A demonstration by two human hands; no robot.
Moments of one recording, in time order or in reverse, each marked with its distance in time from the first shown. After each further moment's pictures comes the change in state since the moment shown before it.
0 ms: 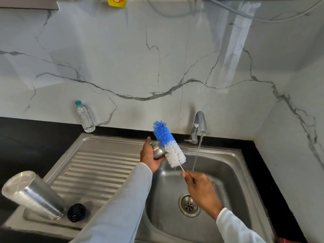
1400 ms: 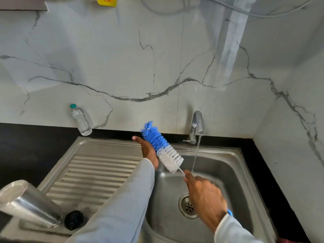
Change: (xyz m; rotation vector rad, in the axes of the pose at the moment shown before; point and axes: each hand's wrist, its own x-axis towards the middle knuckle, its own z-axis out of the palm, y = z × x) left_hand 0.006 0.002 0.024 0.092 0.078 0.170; right_hand -0.019 -0.019 -0.015 -0.669 -0.079 -0.077
